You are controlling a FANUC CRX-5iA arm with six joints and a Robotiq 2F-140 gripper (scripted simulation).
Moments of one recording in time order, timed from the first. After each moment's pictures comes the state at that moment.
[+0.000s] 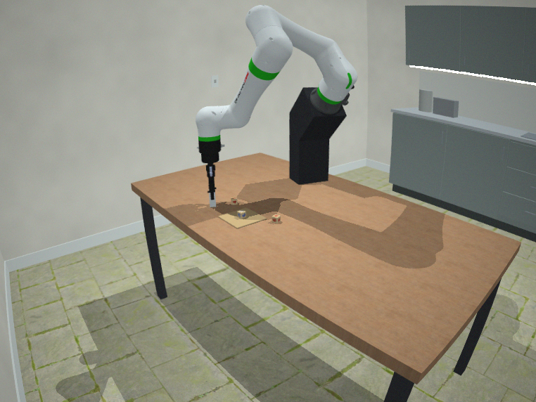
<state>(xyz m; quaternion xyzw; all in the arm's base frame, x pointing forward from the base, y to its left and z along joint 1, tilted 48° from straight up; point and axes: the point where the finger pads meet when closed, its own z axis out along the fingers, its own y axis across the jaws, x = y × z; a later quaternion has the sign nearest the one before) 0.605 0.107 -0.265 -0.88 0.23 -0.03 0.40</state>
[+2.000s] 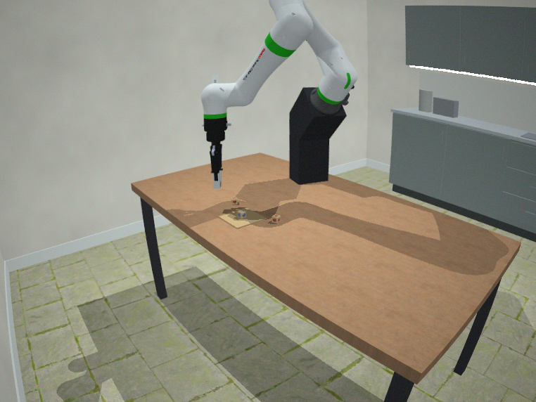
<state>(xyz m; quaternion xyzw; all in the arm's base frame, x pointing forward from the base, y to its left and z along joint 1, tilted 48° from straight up) 0.581 0.078 -0.155 -0.85 0.34 0.02 0.40</state>
